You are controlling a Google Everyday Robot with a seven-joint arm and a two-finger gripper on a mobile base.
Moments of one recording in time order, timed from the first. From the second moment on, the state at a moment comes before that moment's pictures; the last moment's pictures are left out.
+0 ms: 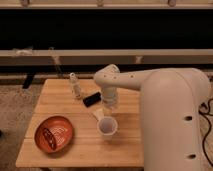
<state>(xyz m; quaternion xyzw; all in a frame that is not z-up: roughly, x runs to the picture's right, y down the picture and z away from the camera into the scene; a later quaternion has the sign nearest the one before) 0.035 0.139 0.832 -0.39 0.16 0.25 0.87</state>
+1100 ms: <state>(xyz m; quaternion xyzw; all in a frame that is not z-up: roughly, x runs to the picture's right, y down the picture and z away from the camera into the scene) -0.068 0.046 0.902 -0.30 0.05 0.19 0.93</state>
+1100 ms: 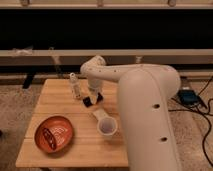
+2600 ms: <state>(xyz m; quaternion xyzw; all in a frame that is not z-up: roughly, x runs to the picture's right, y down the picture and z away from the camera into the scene) -0.256 0.010 0.903 -0.28 -0.06 0.03 0.96</state>
